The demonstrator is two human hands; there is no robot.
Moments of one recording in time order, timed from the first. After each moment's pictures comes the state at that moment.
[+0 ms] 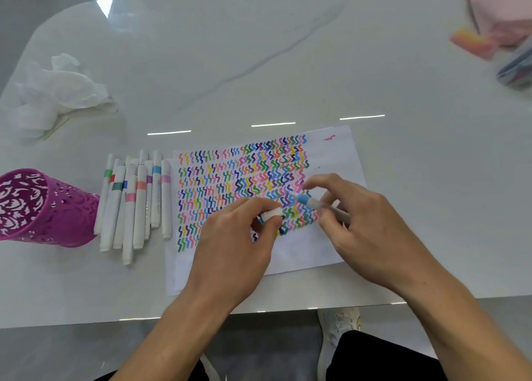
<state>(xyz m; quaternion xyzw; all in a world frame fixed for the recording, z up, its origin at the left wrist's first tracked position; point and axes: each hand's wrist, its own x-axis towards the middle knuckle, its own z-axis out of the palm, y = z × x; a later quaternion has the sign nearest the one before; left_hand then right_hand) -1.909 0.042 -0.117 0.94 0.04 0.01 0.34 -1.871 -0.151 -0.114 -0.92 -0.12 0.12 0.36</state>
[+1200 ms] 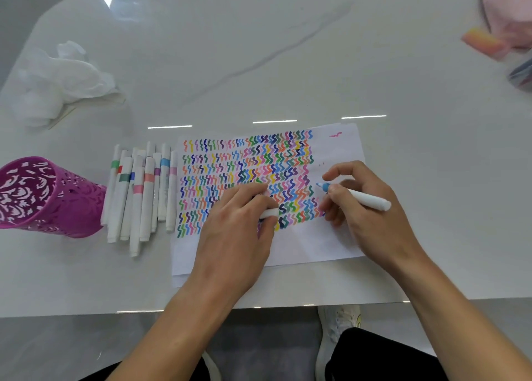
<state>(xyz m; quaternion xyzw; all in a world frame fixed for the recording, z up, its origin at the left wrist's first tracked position) -1.907 0.055 -0.139 0.97 0.00 0.02 0.26 -1.860 -0.148 -0.140 -0.82 -0.02 0.10 0.57</state>
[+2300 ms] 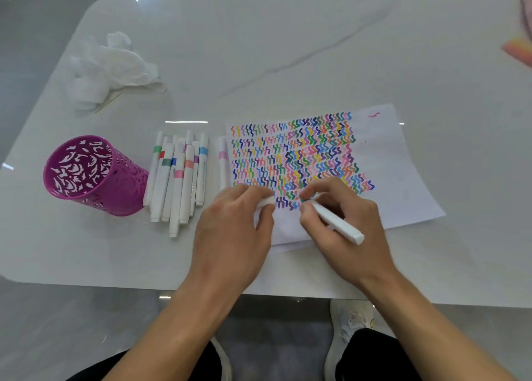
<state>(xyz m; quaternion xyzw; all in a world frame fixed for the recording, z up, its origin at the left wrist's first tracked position) -1.927 0.091 -0.124 0.96 0.09 0.07 0.26 -1.892 -0.079 -0.142 -0.83 -0.14 0.02 0.53</state>
